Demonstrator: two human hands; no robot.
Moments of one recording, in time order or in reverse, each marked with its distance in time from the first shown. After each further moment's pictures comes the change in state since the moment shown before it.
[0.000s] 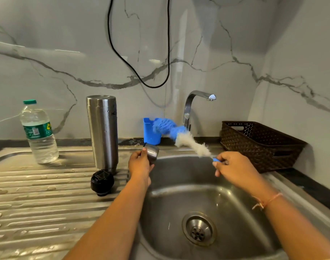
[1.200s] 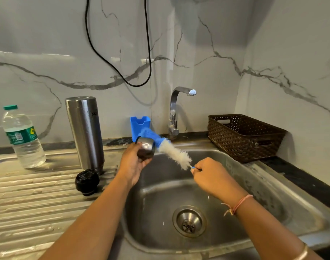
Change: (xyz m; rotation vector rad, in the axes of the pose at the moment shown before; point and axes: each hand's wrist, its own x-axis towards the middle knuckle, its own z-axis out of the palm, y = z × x) left_hand -0.020 0.003 0.002 -0.079 -0.378 0.040; right_hand -0.028 -0.002 0.018 -0.037 -0.116 0.052
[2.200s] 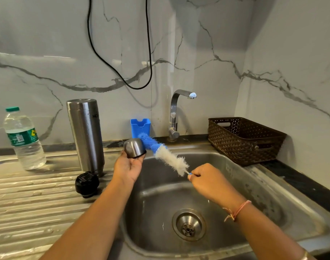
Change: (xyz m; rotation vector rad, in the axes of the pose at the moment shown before) left_hand 0.020 0.003 -0.008 -0.690 0.164 -0.140; right_hand -0.001 0.002 0.005 0.084 -0.039 -0.002
